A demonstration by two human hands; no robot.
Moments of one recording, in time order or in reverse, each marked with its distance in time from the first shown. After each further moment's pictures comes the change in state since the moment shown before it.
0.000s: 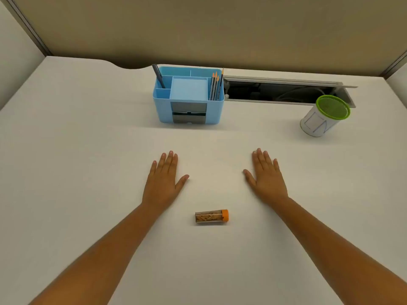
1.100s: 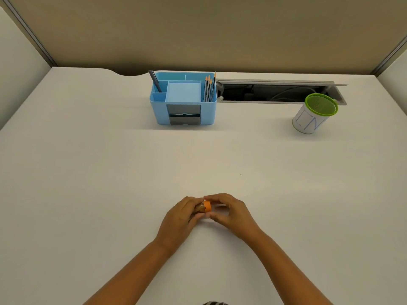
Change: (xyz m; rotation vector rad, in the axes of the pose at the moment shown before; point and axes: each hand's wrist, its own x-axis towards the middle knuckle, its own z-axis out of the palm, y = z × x) left_hand -0.084 0.070 -0.002 -0.499 0.068 0.194; right_hand -0.094 -0.079 -0.003 0.882 -0.182 -0.153
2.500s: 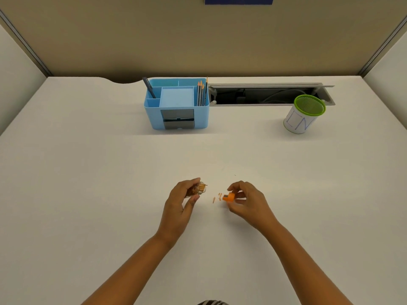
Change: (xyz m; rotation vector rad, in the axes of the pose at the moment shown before) left_hand 0.022 0.040 -0.020 -0.371 0.193 -0.086; right_hand -0.006 0.000 -0.045 -0.089 0.230 0.123
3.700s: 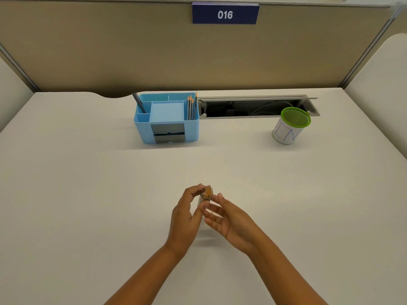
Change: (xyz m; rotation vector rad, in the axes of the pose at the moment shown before) left_hand 0.017 0.023 0.029 -0.115 -0.005 -0.045; right_hand -0.005 -0.039 0.010 1.168 -0.253 0.512
